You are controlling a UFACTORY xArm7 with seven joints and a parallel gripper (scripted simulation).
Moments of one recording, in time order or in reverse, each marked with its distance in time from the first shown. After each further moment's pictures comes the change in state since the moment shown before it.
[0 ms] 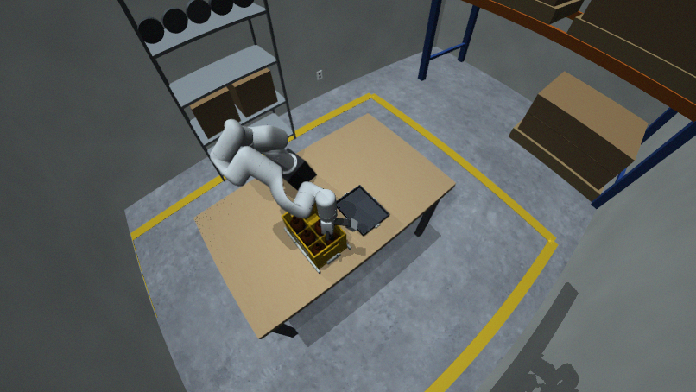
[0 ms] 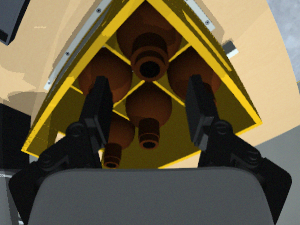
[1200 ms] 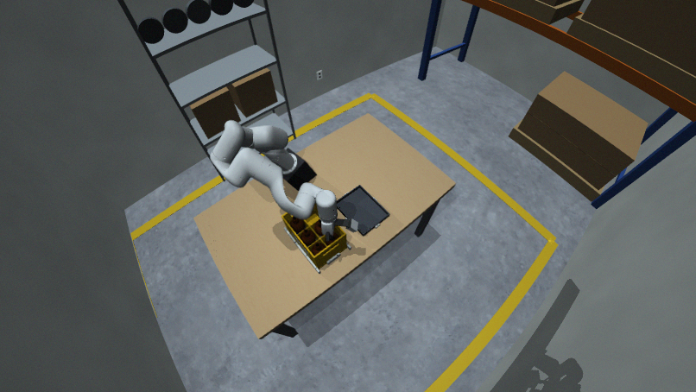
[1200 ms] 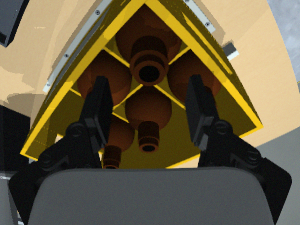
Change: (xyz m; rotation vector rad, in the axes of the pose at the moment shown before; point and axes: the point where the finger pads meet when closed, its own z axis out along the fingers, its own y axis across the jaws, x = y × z) arm 0.001 0.001 0.005 0.000 0.000 0.000
